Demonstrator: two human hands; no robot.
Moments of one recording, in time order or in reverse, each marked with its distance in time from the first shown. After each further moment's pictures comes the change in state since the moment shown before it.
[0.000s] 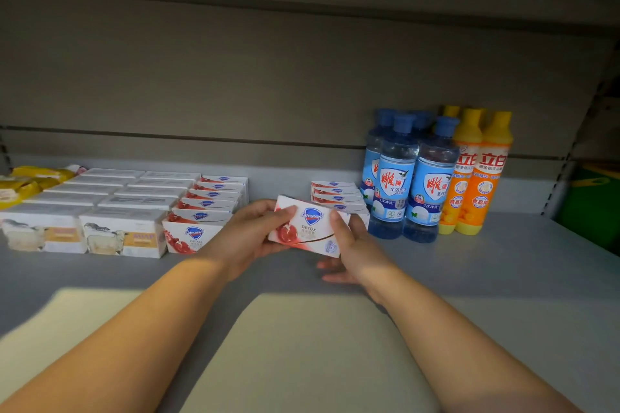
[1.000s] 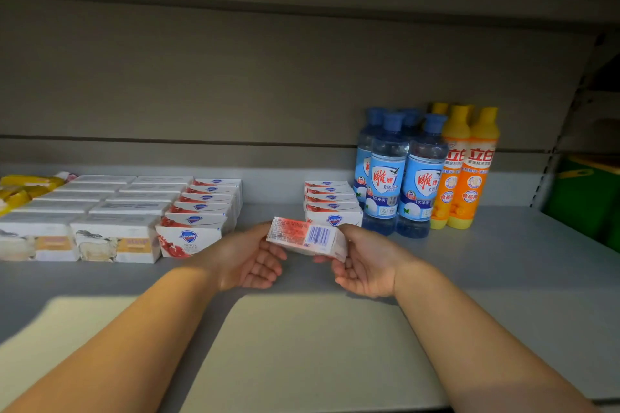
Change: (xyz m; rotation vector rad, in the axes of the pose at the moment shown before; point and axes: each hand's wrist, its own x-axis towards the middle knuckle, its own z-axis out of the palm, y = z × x) left_hand -0.003 -0.003 -0.005 0.219 -0.091 -0.456; right_hand 0.000 -0.006 -0.029 0.173 -0.280 0.445
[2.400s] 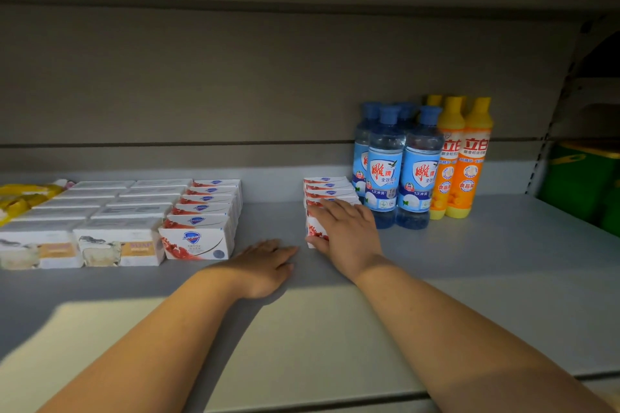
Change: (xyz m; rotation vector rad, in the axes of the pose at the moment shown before) left_hand 0.022 -0.024 0.004 1.401 0.060 0.240; right_hand 0.062 0.016 -0.001 -1.544 0.862 -0.943
